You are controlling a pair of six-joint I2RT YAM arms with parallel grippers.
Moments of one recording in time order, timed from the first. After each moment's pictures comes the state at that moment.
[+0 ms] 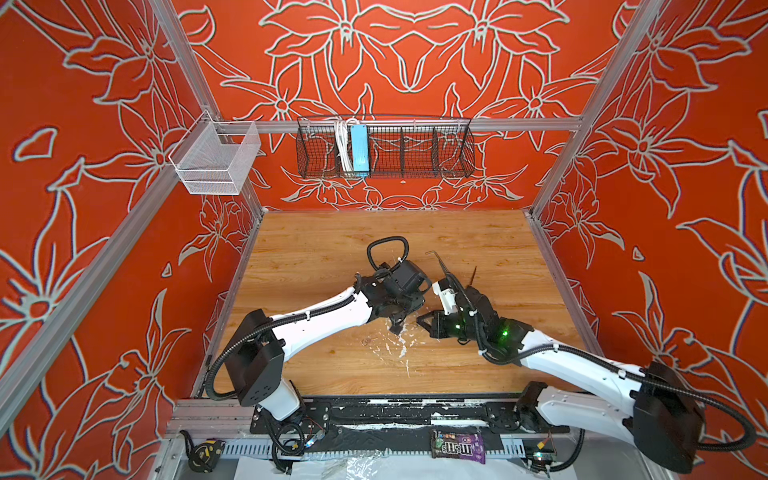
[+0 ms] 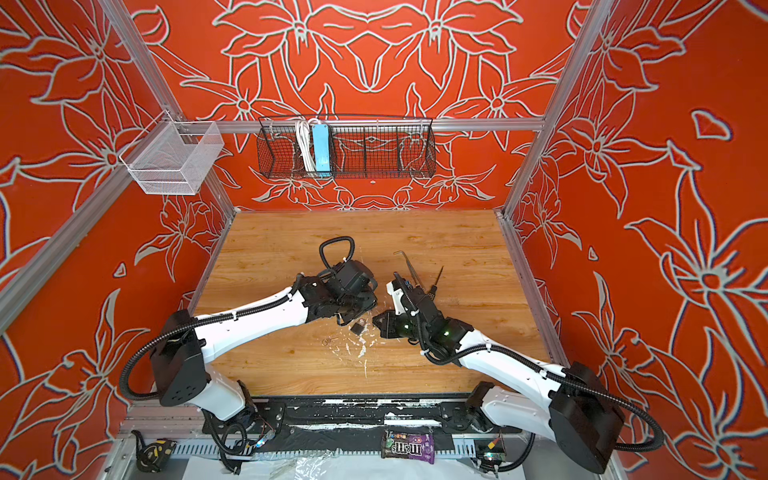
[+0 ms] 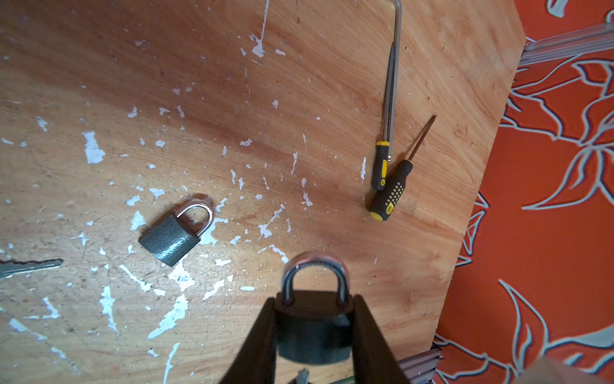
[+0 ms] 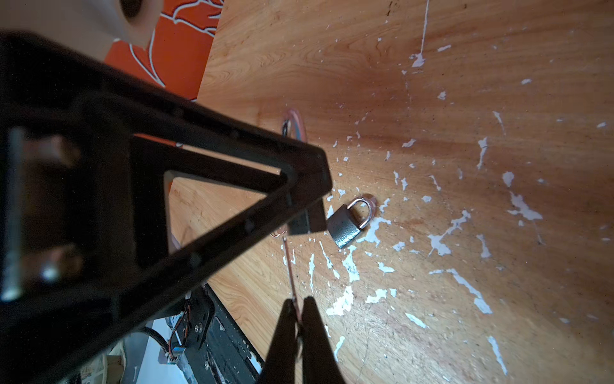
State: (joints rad) left arm -0.86 1.58 1.24 -0.58 -0.09 -1.36; right arm 0.78 1.10 0.58 -0.08 -0.23 0.77
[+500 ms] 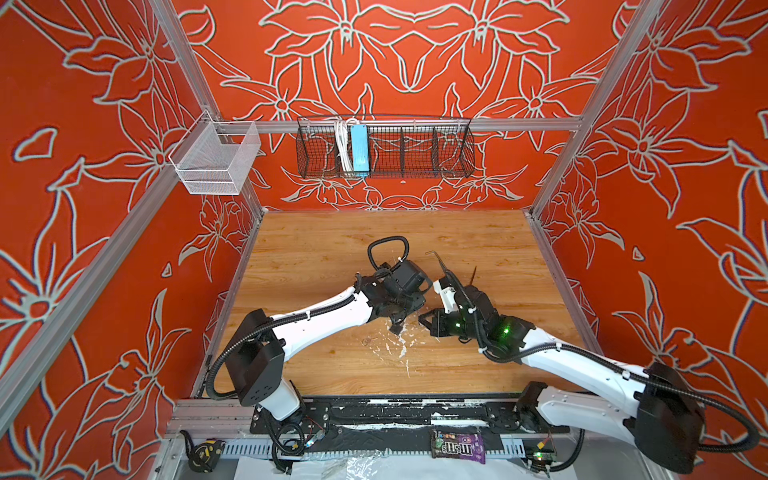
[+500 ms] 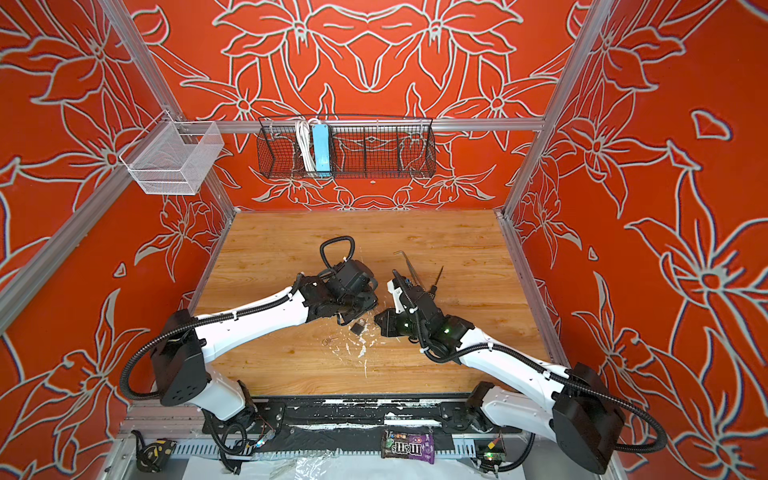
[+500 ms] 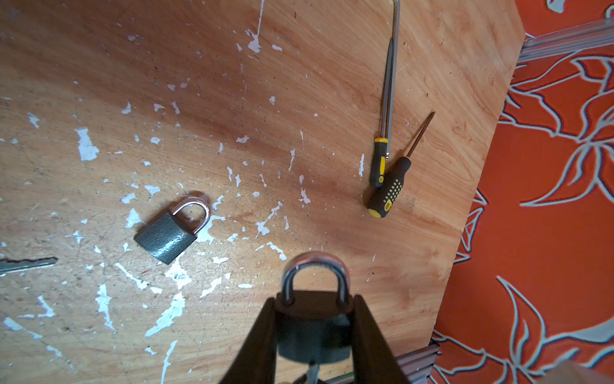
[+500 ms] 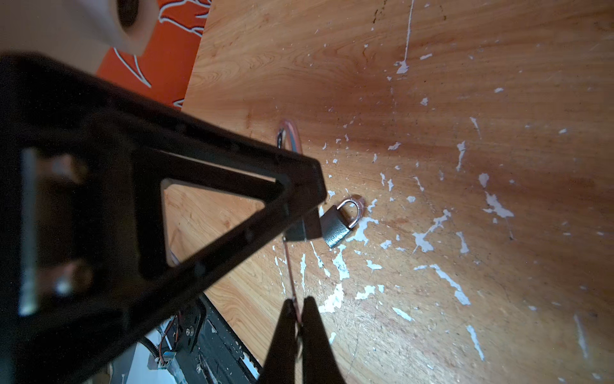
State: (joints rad) left arm -0.86 1.58 1.24 -0.58 -0.08 -1.36; right arm 0.78 1.09 0.62 -0.16 -0.19 0.75
